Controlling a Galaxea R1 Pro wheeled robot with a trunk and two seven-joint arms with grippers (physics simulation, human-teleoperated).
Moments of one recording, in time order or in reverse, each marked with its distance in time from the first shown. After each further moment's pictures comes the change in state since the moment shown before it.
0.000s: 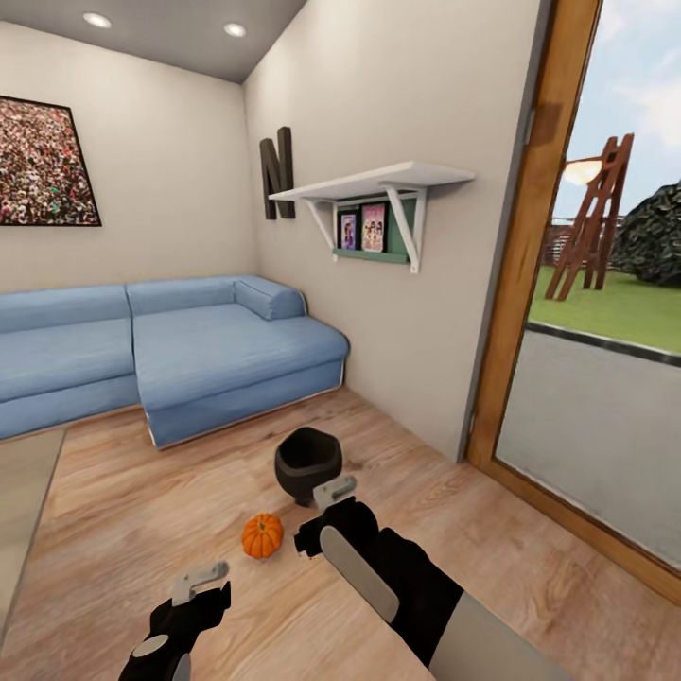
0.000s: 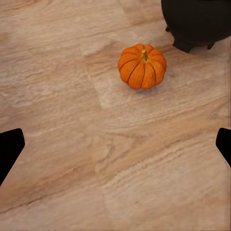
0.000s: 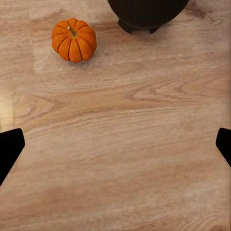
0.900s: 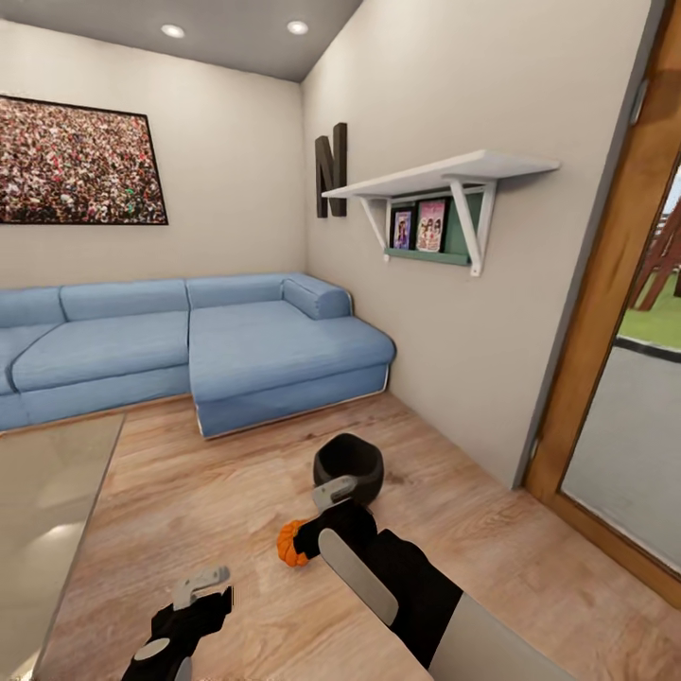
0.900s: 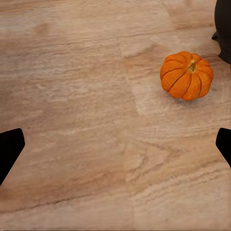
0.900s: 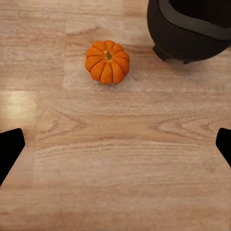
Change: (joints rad) left arm -0.001 0.000 -0.001 0.024 0.002 -0.003 -0.002; right arm 0.002 0.000 0.011 -0.001 0.001 -0.002 -0.001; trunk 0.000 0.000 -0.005
